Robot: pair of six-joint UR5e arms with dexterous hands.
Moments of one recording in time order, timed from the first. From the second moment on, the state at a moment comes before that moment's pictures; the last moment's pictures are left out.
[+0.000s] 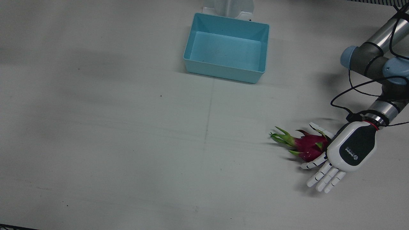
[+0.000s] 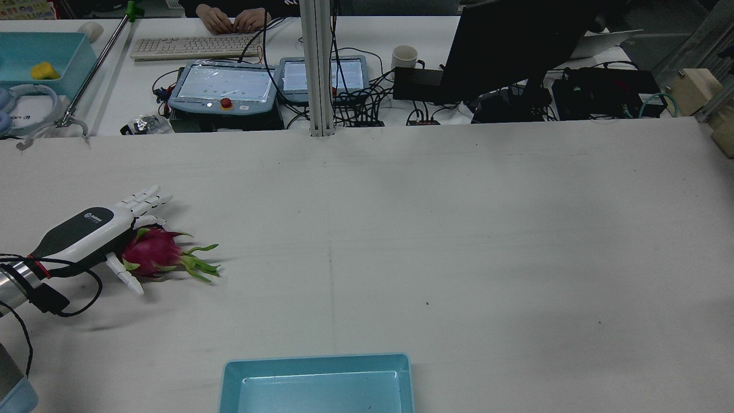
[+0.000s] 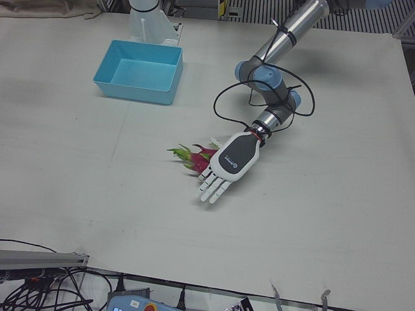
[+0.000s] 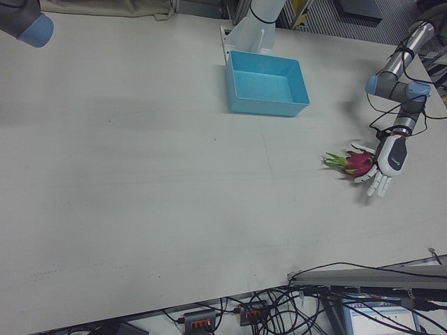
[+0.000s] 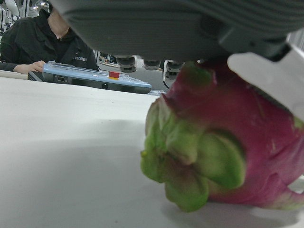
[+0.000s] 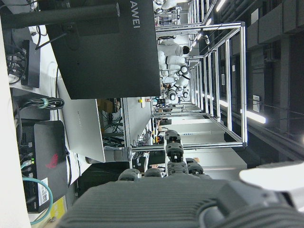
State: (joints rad) left arm -0.78 -1.74 -1.56 -0.09 1.41 1.56; right arm 1.51 -1.55 1.58 -3.30 -1.45 0.11
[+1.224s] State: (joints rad) left arm -0.79 -1.78 -1.81 0.05 1.64 1.31; right arm 1.51 -1.55 1.58 -3.30 -1.46 0.11
